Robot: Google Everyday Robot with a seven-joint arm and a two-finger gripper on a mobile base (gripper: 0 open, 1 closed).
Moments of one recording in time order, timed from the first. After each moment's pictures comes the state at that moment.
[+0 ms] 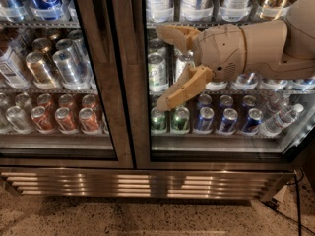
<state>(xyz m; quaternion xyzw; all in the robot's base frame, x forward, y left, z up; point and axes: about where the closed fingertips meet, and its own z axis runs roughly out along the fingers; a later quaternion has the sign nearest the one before) 0.469 -0.002 1.001 -0.58 0.50 0.40 0.50</state>
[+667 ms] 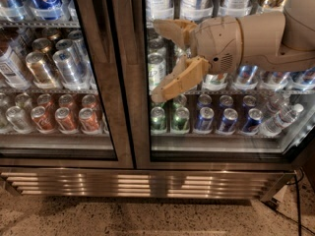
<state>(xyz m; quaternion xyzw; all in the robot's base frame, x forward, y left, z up) 0.476 0.005 1.011 -0.58 0.51 0.40 0.50</state>
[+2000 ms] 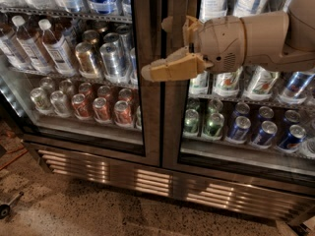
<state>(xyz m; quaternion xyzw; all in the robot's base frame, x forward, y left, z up) 0.476 0.005 1.011 -0.58 0.51 0.40 0.50</state>
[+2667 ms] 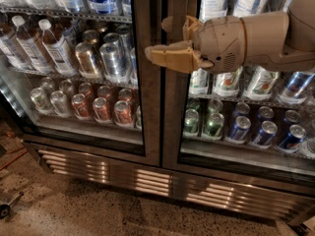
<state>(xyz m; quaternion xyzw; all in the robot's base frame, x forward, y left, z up) 0.476 0.005 1.011 -0.58 0.51 0.40 0.50</state>
